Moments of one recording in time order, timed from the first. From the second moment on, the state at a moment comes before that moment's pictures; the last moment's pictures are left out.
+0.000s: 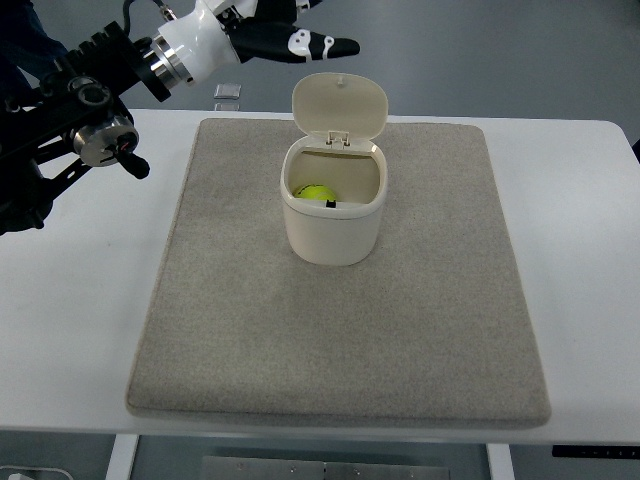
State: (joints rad) left arm -1.11 0.47 -0.56 -1.16 0.49 -0.17 -0.45; right arm 0.02 0.00 -0.05 0.21 0.05 -0.08 0.14
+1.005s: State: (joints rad) left arm -1.06 0.34 -0.68 -0.70 0.03 -0.15 -0.45; right arm 0.02 0.00 -0.05 0.21 0.05 -0.08 0.14
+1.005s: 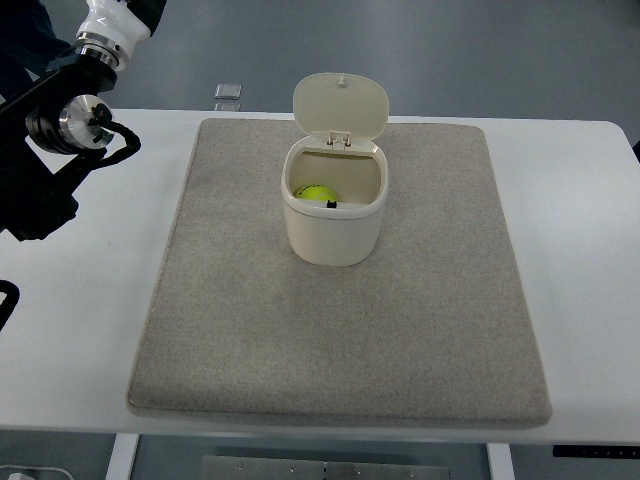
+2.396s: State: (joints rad) left arm -0.98 0.20 -0.67 -0.40 -0.06 -0.26 -0.46; right arm 0.02 0.00 -0.05 0.21 0.05 -0.08 0.14
